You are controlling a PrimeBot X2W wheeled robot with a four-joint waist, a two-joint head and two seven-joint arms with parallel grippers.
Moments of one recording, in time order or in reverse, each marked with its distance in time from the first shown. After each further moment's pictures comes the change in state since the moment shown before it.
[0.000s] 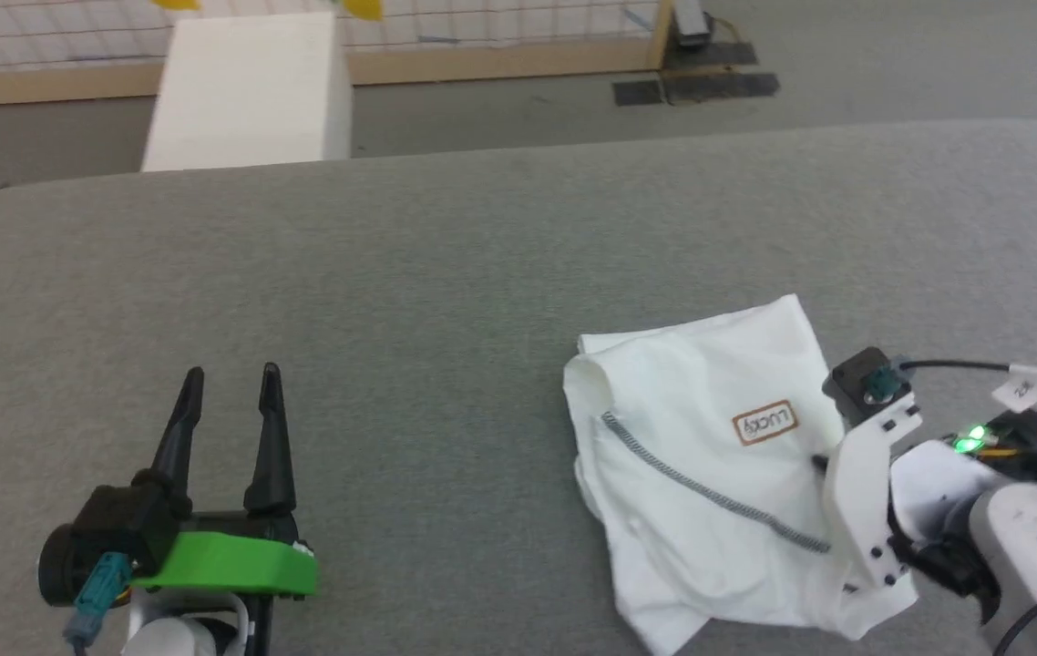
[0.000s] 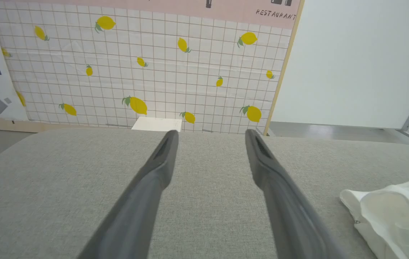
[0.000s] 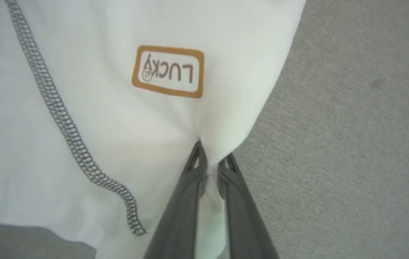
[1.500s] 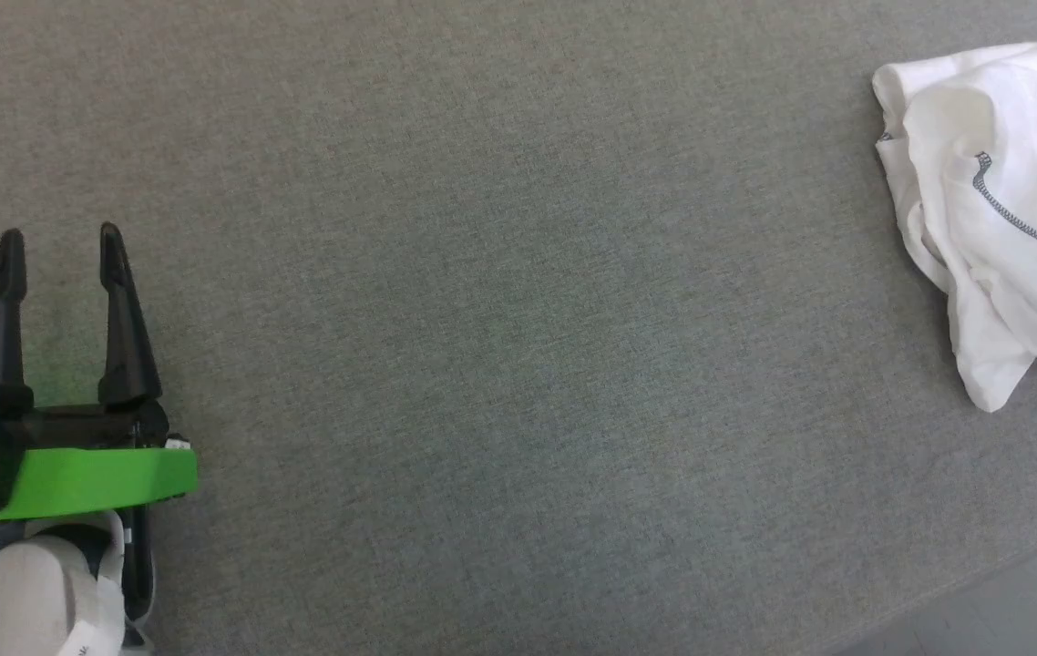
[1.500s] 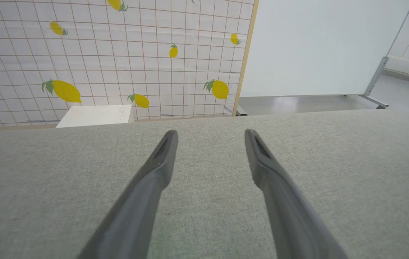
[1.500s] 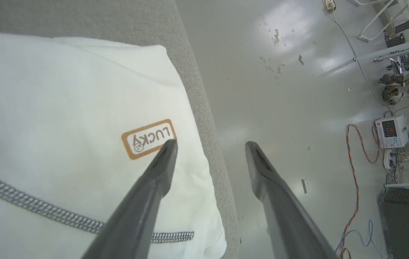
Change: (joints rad) left arm -0.129 0.123 0.099 -0.187 0.010 0.041 0.047; right arm -0.511 -0.050 -0.517 0.507 -0.371 0.000 -0.277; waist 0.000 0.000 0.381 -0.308
